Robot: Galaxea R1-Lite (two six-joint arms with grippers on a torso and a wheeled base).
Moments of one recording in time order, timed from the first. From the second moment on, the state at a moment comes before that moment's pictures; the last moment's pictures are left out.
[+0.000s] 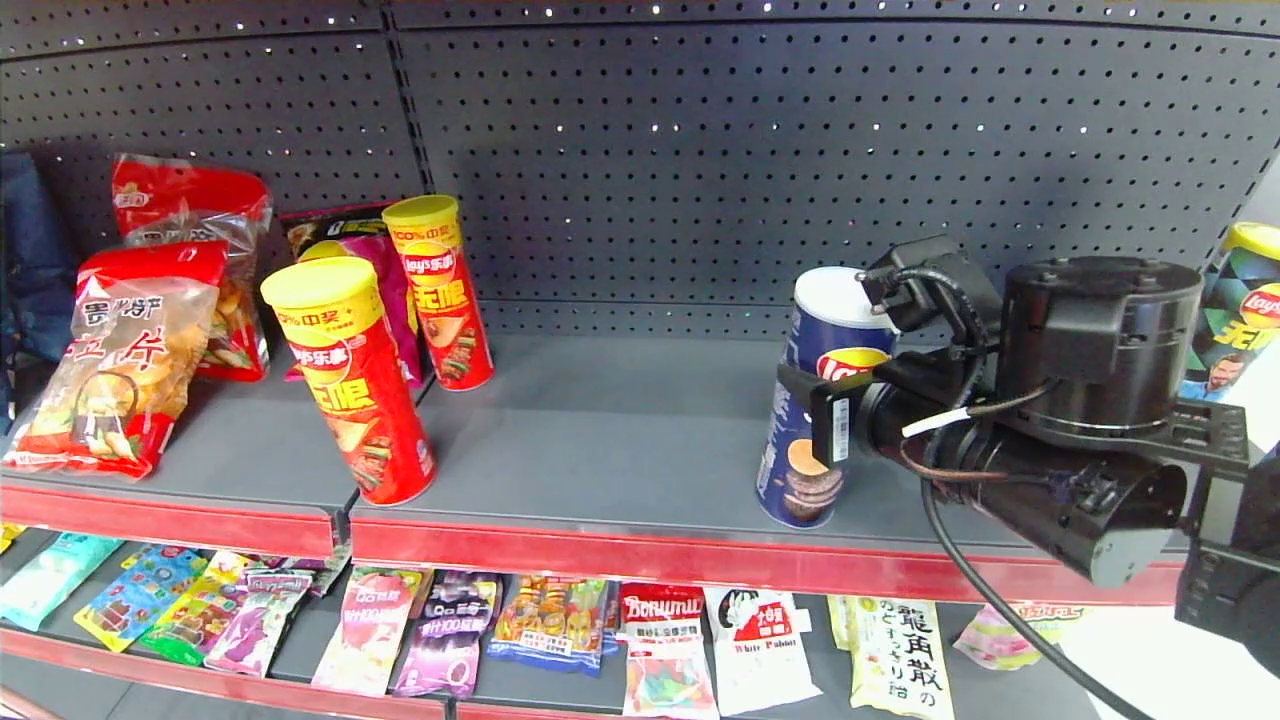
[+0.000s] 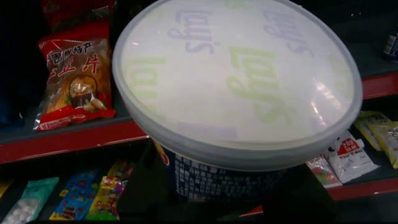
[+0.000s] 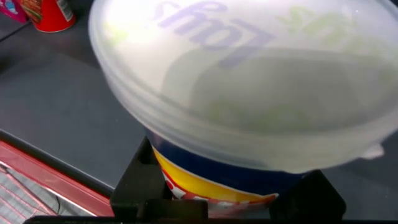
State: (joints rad) left arm -0.15 0.17 -0.41 0.18 0.00 0.17; right arm 0.73 1.62 -0.81 -0.55 -0.43 0.00
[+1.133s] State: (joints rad) left arm -0.15 0.17 -0.40 0.18 0.00 0.17; right arm 0.77 1.58 -0.77 -0.55 -0.48 -0.01
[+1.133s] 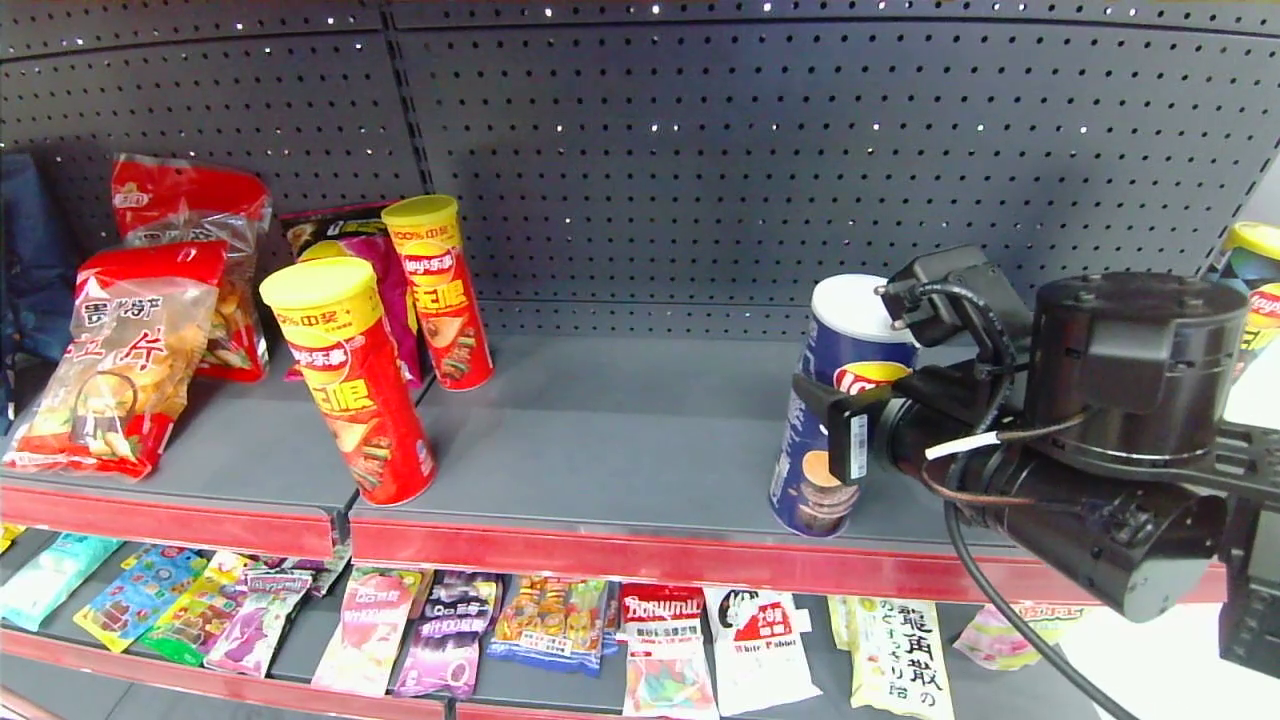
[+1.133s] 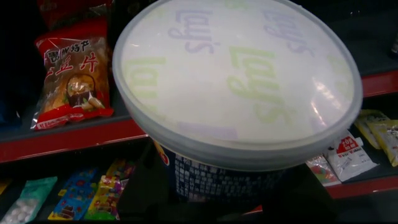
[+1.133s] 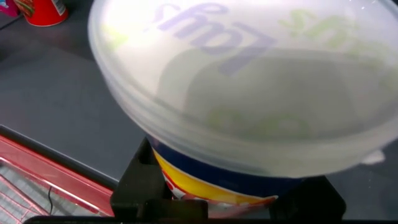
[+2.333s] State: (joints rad) left arm -0.15 0.15 -0.37 0.18 0.00 0.17; right arm 0.78 1.38 -0.62 -0.54 -0.48 0.00
